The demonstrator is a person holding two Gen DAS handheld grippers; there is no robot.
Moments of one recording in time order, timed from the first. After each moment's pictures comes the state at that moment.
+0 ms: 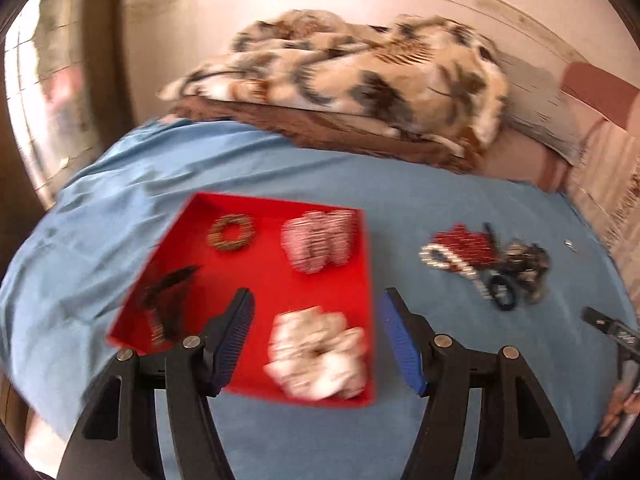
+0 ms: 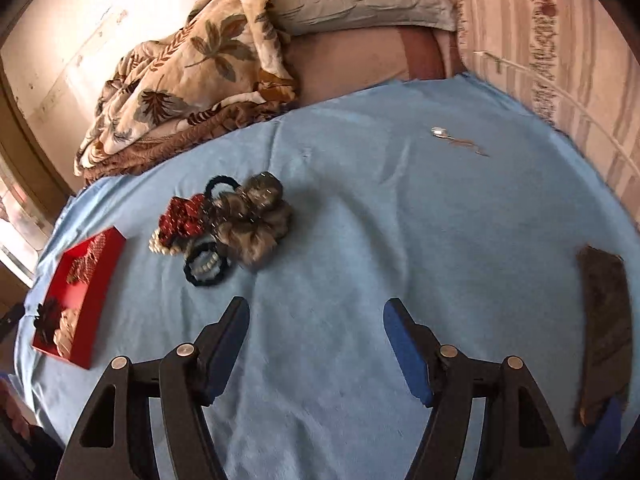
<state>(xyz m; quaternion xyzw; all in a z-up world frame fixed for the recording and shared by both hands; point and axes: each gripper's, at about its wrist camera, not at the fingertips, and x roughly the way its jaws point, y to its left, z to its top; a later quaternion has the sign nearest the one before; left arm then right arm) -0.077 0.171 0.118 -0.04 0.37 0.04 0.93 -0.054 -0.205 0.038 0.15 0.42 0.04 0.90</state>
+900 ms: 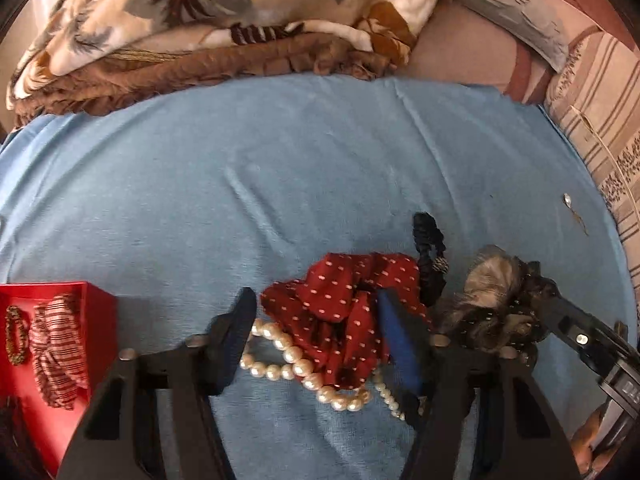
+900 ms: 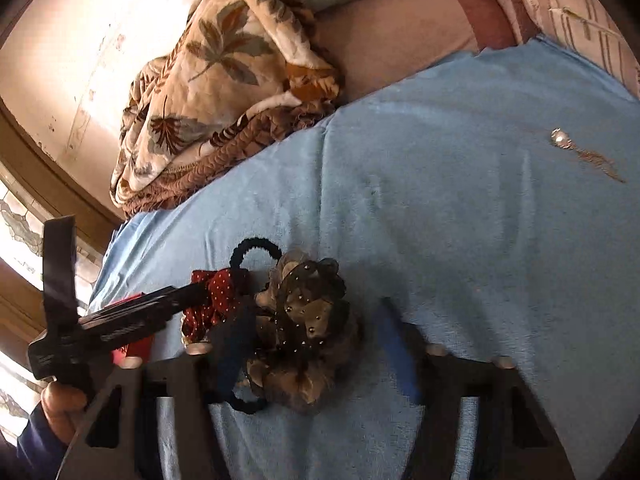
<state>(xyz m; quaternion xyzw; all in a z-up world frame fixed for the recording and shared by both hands) 0.138 0.013 0.027 0.02 0.53 -0.09 0.84 0.068 -0.204 0.005 0.25 0.43 0.14 0.85</state>
